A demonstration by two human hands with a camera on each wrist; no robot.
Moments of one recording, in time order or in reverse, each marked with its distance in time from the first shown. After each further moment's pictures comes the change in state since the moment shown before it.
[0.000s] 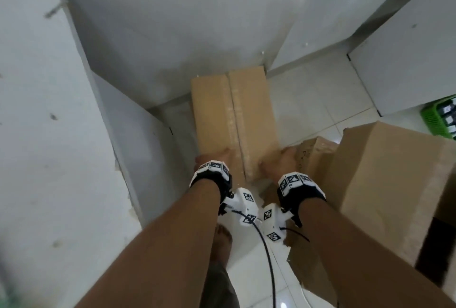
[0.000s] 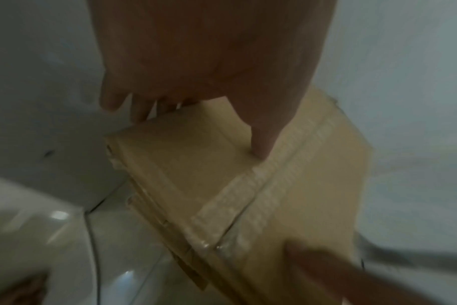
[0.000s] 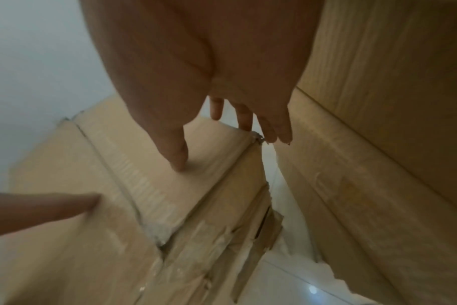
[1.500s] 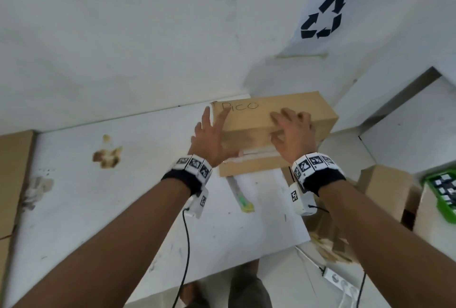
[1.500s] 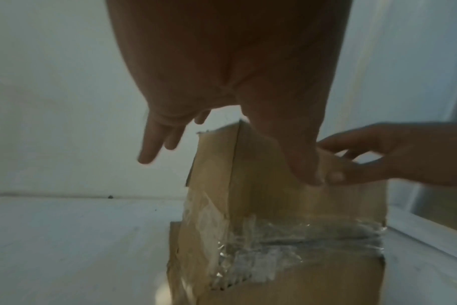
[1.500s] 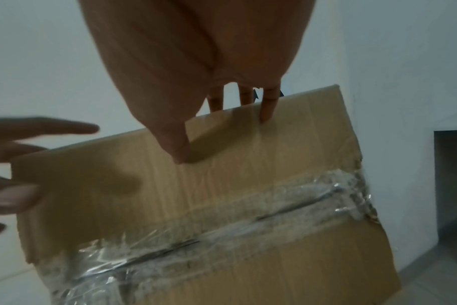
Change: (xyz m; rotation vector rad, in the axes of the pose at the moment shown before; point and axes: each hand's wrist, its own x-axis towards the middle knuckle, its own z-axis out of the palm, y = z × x) left_hand -0.300 -0.145 -0.498 0.319 0.293 1.041; right_hand -0.486 -0.215 -0.034 -0.612 0.454 -1.050
